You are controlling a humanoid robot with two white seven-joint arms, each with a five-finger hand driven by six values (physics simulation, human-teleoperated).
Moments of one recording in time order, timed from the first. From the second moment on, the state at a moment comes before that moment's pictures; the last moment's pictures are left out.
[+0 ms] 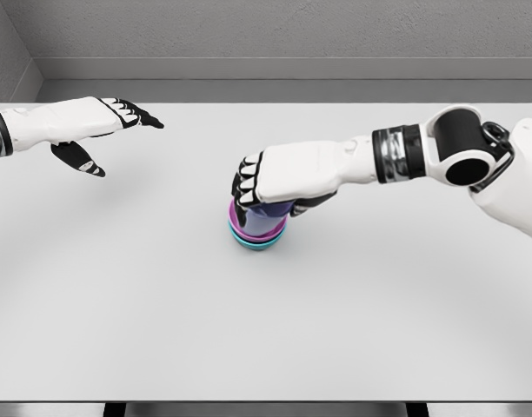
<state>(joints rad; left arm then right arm) -0.82 0.81 -0.70 -1.25 -0.27 -0.61 -0.53 -0.99 -0.61 0.99 -1.60 0.21 -0.61 0.61</state>
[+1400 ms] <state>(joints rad) -0.81 0.81 -0.70 -1.25 -0.27 -0.61 -0.53 -1.00 -0.60 1.00 -1.57 0.23 -0.61 0.61</state>
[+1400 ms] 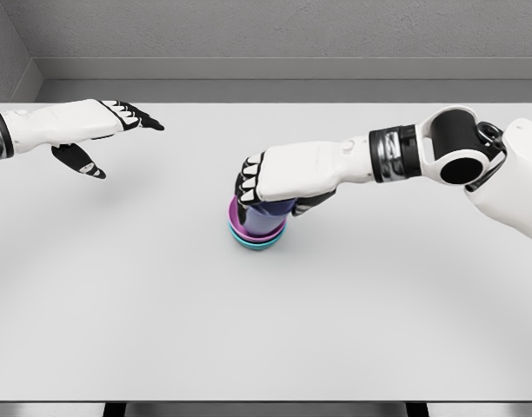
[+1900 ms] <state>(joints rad) -0.81 0.81 -0.70 -1.25 -0.27 -0.61 -0.53 -0.96 -0.64 0.75 -1.34 0.23 -0.61 0.61</state>
